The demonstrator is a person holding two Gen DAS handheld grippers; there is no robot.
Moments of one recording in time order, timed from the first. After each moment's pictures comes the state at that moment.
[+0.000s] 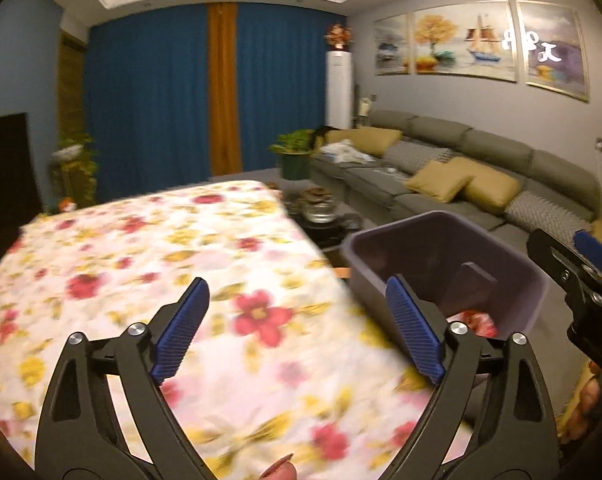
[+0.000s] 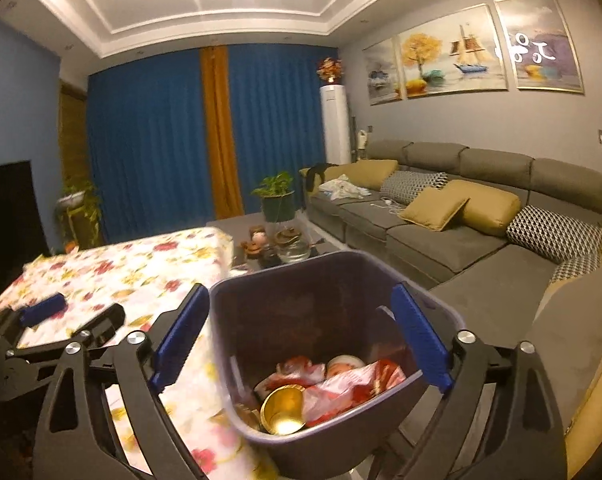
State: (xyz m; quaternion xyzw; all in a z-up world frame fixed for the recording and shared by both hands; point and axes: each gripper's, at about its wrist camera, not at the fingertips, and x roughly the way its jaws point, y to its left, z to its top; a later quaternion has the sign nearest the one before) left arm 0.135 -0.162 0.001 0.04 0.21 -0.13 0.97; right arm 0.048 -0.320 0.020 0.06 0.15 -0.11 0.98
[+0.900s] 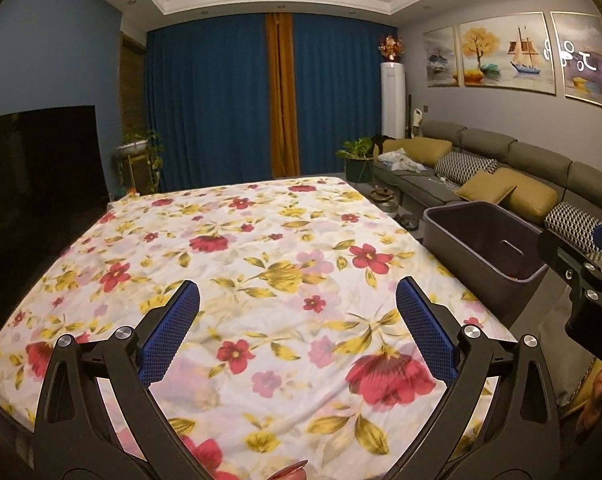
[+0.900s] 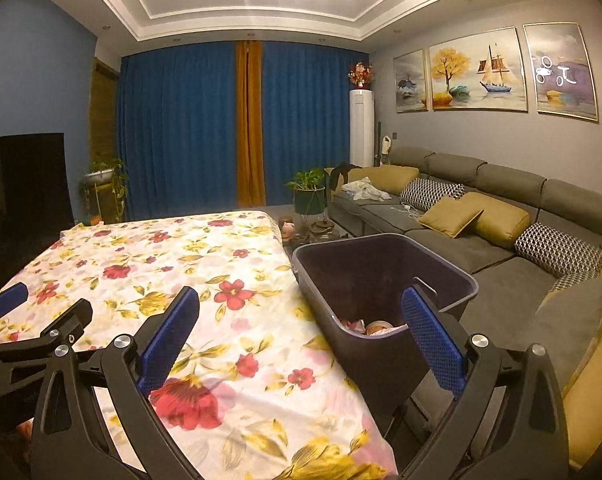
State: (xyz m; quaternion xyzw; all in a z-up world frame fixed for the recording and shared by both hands) left arm 0.014 -0.042 0.019 0.03 0.20 -0.05 0.98; right arm -0.037 -0.212 0.028 0.02 0.15 -0.08 0.98
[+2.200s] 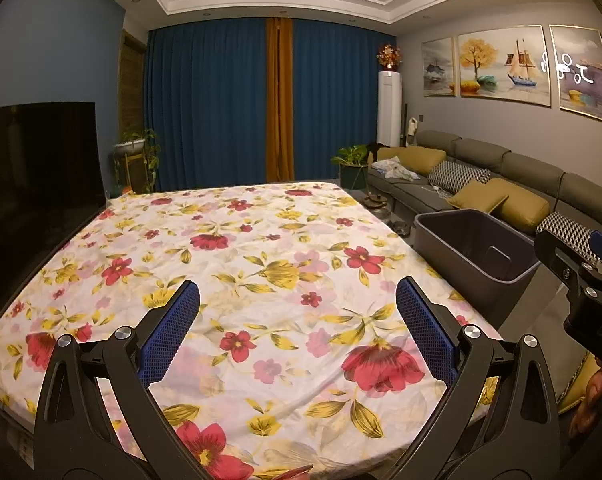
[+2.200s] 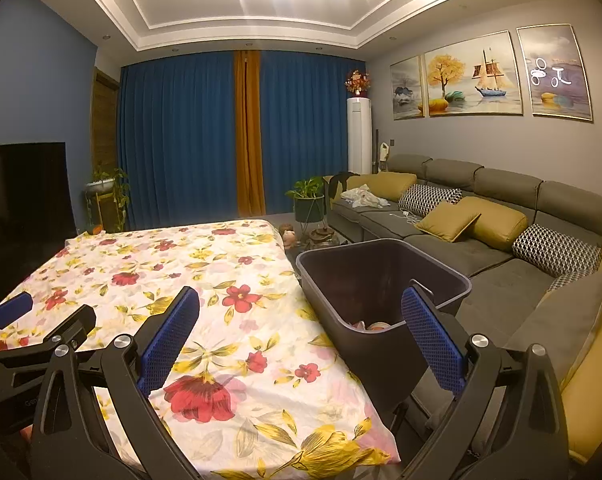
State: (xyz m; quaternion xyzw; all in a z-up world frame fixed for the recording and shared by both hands) left arm -0.005 -0.036 0.024 0.02 0.19 -0.06 0.98; right arm -0.060 -0.205 0.034 0.03 0.14 -0.09 0.99
